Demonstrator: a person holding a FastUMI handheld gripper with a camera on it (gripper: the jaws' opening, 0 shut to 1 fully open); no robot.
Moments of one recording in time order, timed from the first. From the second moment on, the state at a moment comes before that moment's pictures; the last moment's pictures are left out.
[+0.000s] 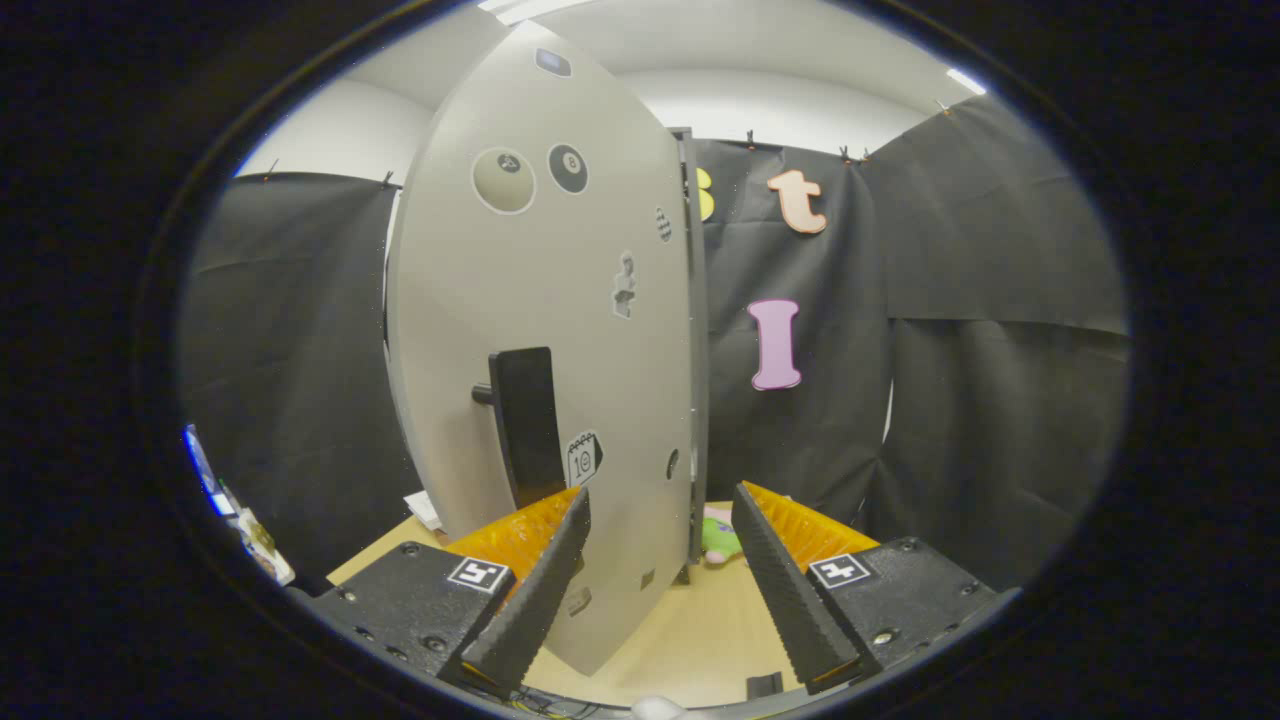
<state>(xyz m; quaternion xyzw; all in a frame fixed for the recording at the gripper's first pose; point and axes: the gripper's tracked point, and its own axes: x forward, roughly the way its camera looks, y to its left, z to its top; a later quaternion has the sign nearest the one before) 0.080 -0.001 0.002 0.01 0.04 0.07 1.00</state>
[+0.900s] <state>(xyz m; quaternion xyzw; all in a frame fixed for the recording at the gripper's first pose) 0.120 0.138 0.007 0.02 0.04 0.12 0.99</state>
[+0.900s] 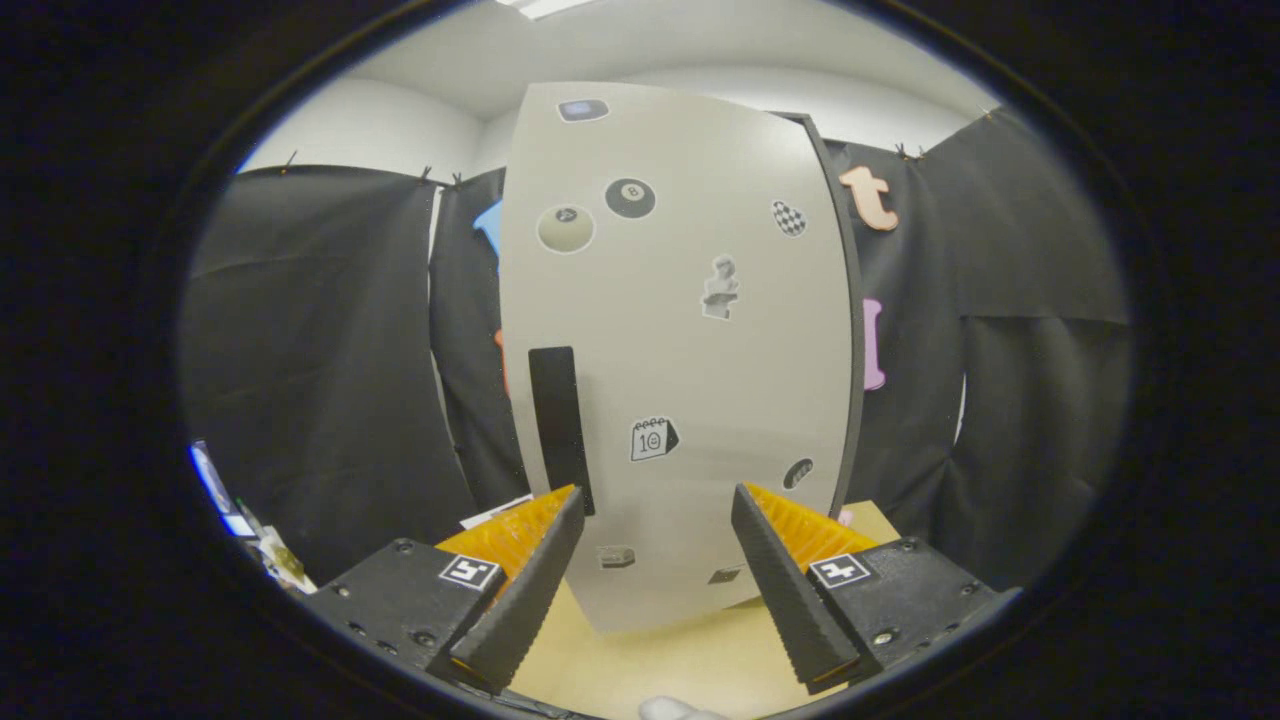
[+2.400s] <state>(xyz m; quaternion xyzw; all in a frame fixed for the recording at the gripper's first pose) 0.007 0.044 -0.011 0.02 0.04 0.02 1.00</state>
